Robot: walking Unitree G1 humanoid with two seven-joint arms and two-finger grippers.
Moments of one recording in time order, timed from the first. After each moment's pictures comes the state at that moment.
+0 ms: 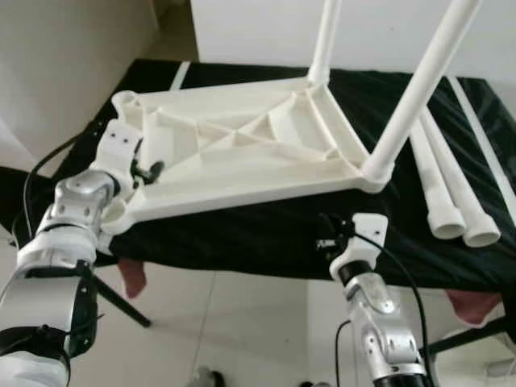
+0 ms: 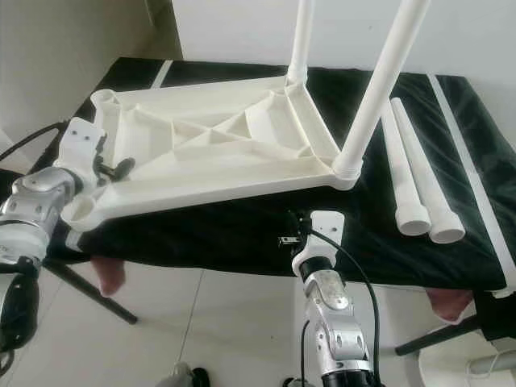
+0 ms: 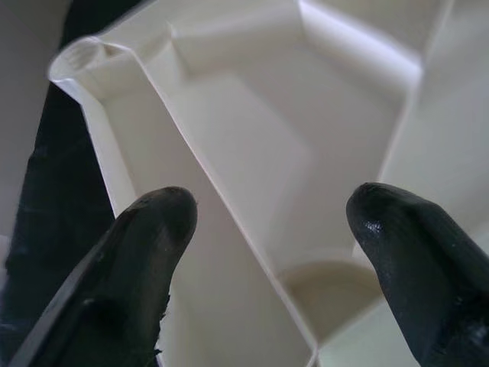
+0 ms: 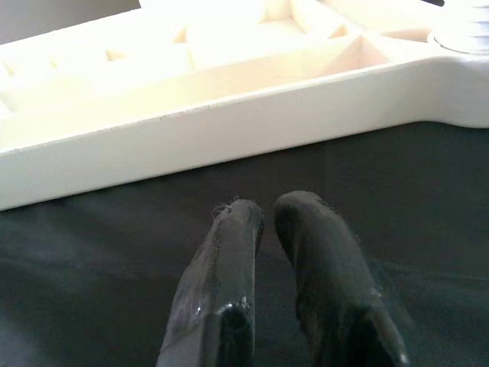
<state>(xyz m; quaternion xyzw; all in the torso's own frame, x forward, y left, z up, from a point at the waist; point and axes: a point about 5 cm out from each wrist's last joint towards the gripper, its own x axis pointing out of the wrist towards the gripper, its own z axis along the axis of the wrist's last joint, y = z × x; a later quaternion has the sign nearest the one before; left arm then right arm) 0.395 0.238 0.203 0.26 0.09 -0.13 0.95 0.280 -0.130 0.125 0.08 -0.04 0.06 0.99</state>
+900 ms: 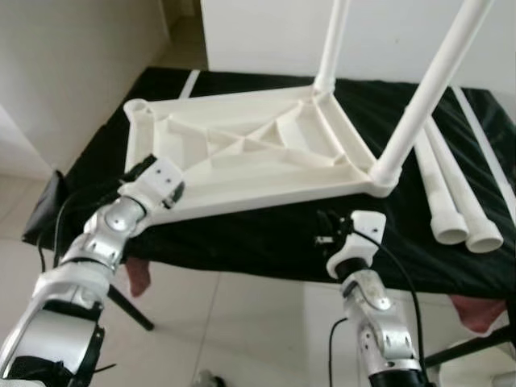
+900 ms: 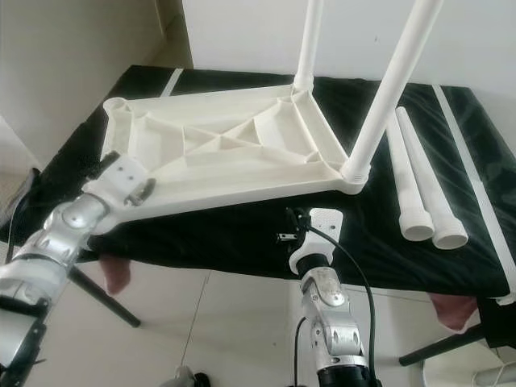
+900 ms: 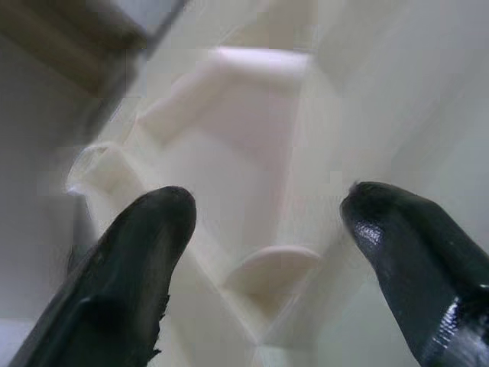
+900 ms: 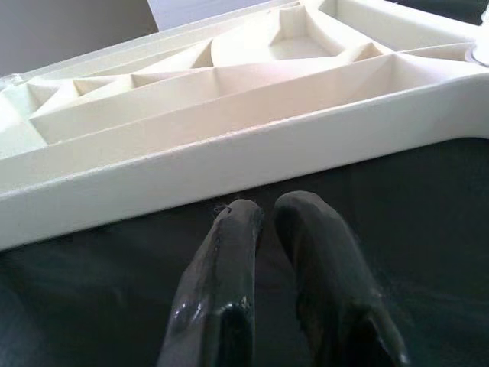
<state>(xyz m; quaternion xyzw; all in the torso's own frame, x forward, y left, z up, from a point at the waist) 0.367 0.186 0.168 0.37 0.05 -0.36 0.85 0.284 -0.128 0.125 0.09 -0.04 0.06 0.99</state>
